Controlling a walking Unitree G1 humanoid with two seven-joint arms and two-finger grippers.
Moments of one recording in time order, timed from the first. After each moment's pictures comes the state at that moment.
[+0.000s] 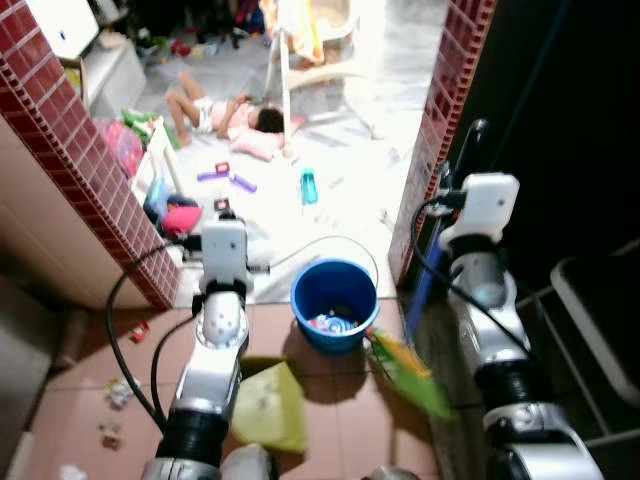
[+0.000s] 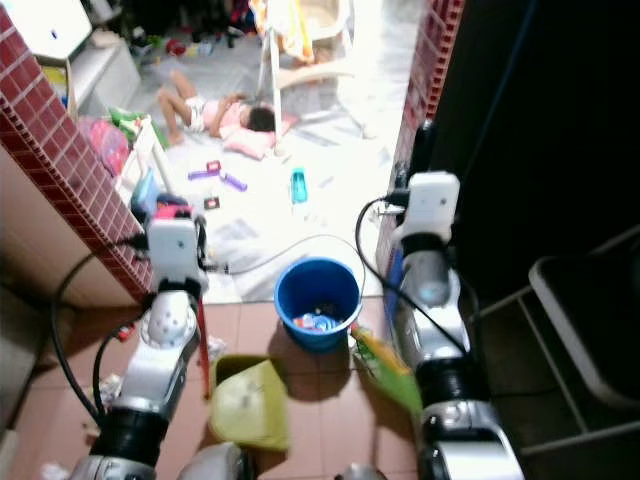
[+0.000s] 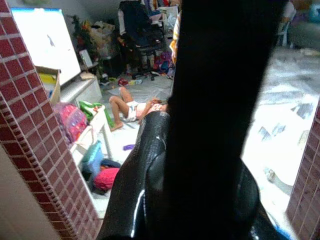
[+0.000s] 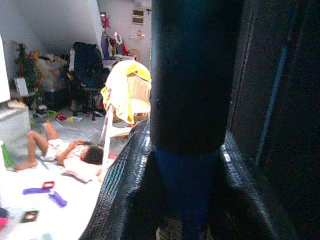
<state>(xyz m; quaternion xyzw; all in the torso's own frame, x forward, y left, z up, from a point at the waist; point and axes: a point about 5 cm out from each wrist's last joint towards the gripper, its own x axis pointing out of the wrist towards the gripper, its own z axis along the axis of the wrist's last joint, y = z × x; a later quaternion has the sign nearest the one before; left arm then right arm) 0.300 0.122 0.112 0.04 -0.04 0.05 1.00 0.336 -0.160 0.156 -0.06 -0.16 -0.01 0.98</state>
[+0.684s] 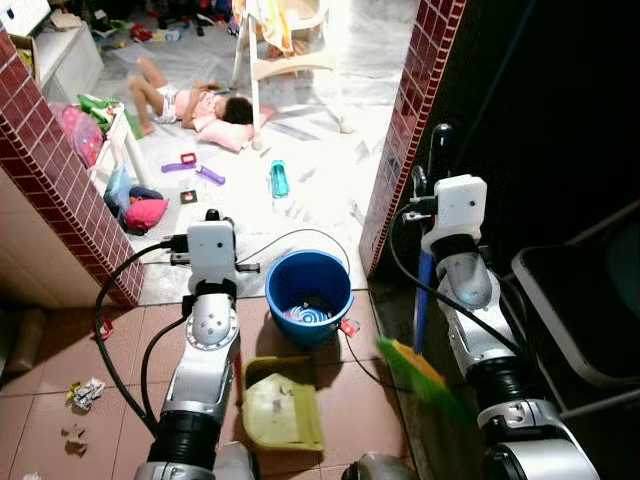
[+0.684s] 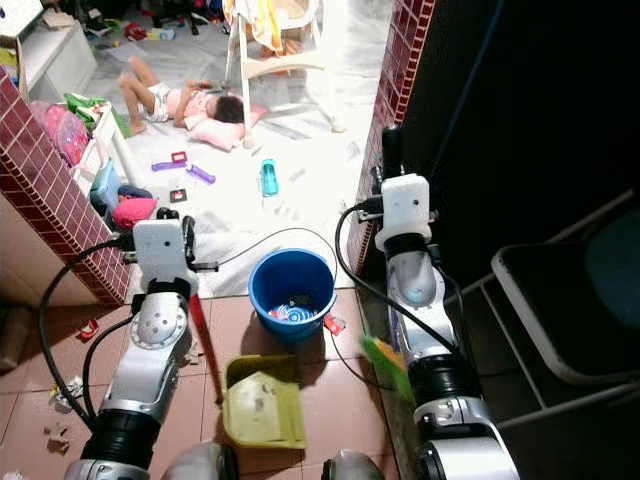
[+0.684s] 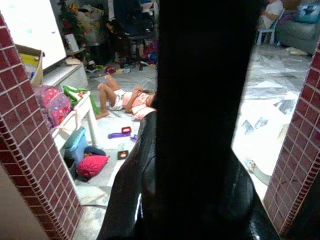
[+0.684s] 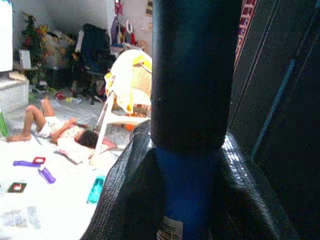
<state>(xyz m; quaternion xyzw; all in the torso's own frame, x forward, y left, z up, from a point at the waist) 0.296 0.130 0.106 0.04 -0.03 0.06 1.00 0.340 -0.145 0.152 -0.09 -0.16 0.04 0.98</state>
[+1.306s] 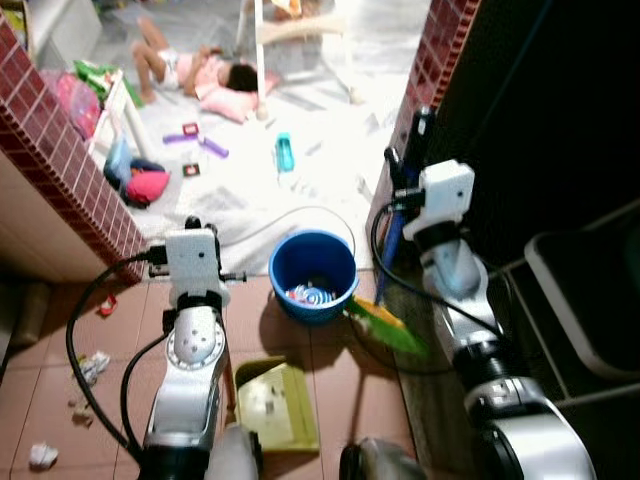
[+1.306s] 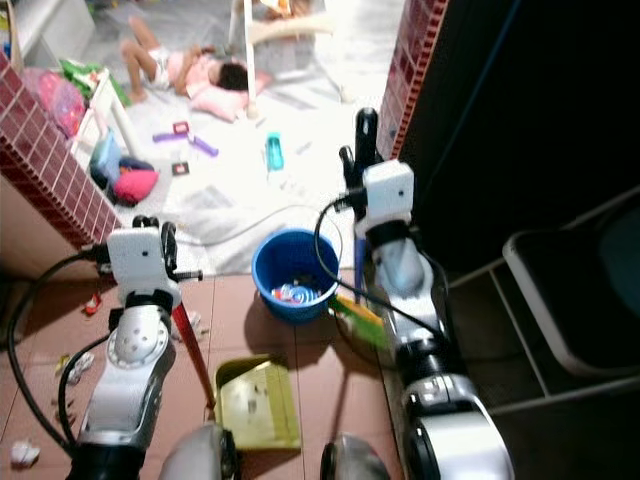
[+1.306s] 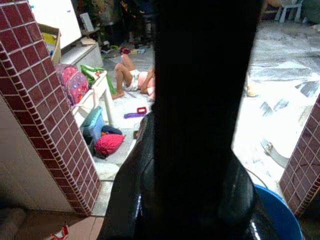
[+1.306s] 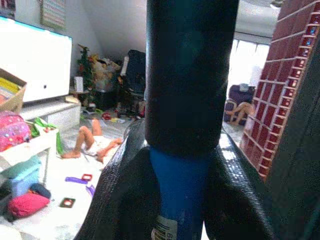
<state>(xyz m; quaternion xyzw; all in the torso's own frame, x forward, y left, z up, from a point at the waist) 0.271 0.139 0.121 0.04 -0.03 0.08 1.00 0.347 -0.119 0.171 -0.06 -0.24 0.13 0.96</state>
